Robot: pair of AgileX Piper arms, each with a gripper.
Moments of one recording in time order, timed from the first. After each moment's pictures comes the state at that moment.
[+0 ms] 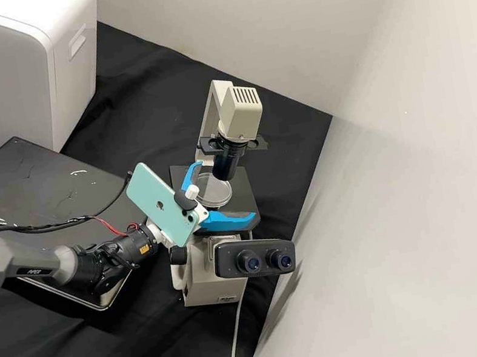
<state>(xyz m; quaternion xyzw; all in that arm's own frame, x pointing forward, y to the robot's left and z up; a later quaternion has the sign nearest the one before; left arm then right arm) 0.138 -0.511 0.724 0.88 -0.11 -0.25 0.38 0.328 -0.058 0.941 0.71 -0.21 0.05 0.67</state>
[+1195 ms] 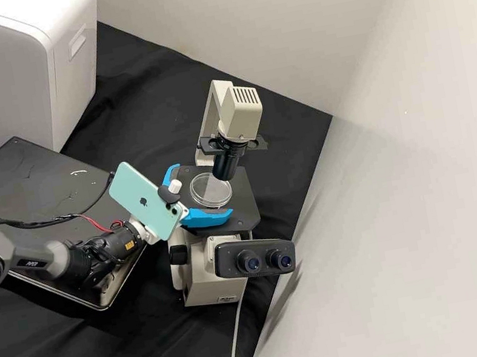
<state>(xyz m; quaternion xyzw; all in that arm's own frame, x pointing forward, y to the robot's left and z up) 0.138 -0.511 0.725 0.88 -0.11 -0.25 0.38 0.338 -0.052 0.899 0.71 -0.18 0.00 0.69</state>
